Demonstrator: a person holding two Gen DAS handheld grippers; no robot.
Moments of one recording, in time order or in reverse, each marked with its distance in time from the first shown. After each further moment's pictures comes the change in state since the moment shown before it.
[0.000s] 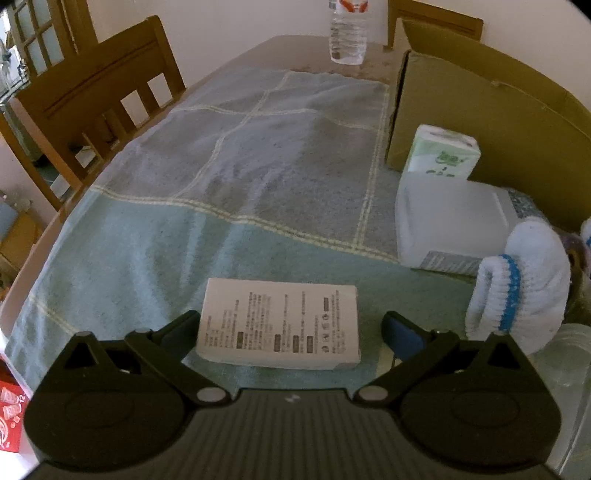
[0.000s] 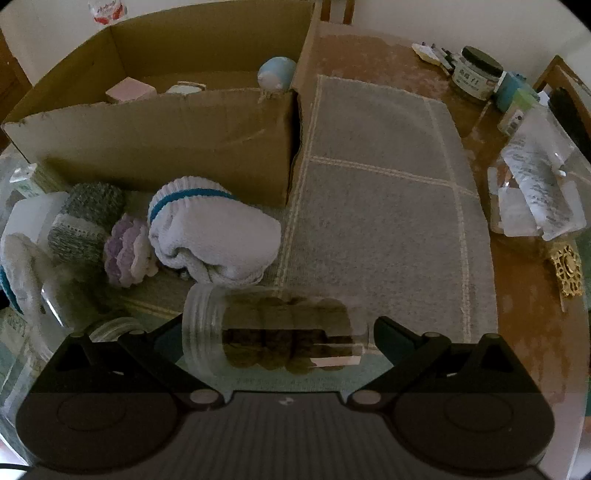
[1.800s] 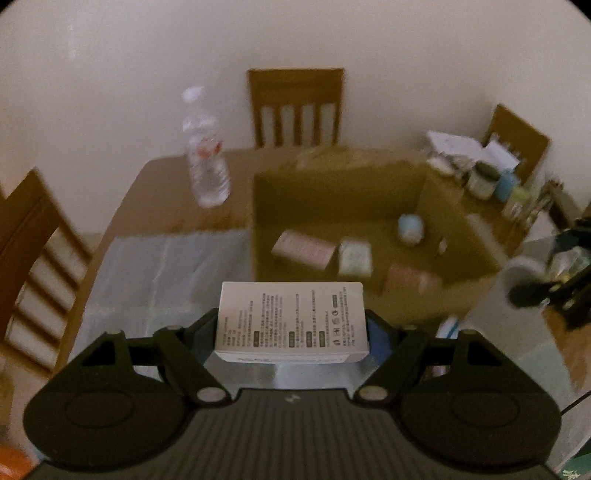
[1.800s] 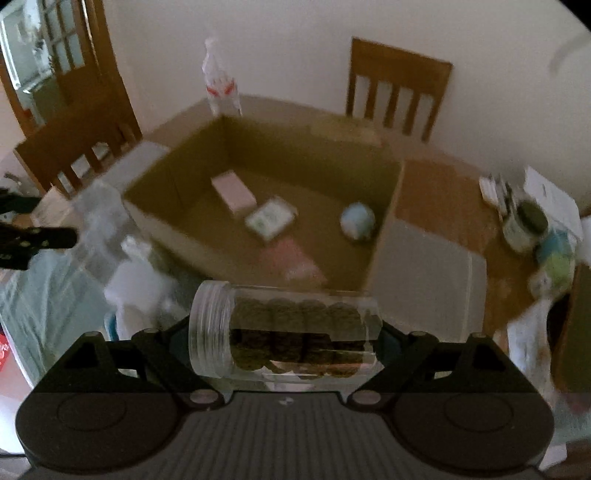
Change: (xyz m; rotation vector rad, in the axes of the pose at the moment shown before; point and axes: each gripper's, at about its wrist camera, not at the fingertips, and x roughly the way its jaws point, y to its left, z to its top) left arm -0.105 -0.051 0.135 0.315 -0.186 -0.323; right arm -0.107 0.021 0.083 -0.268 -0.212 0.173
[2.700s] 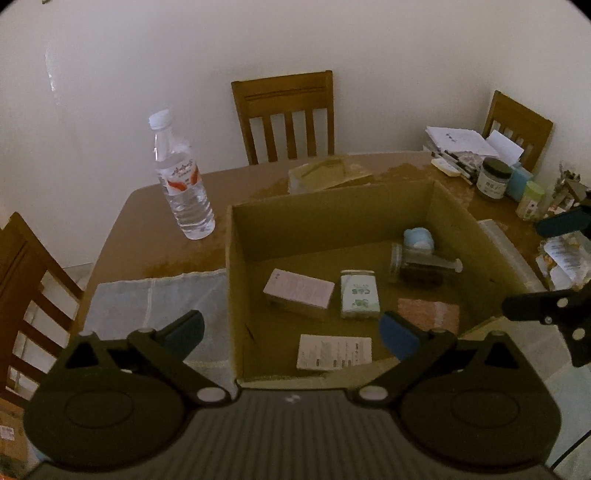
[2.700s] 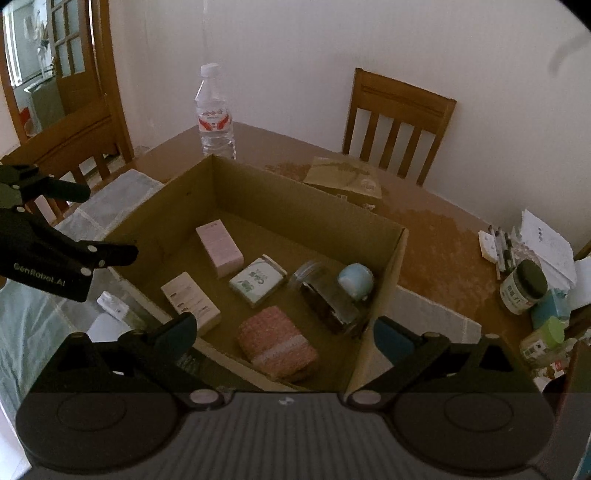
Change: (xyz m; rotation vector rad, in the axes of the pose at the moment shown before) left arm 0.042 -0.018 0.026 0.077 -0.014 0.049; right arm 0.022 0.004 0.039 -0.044 -0.054 -0.055
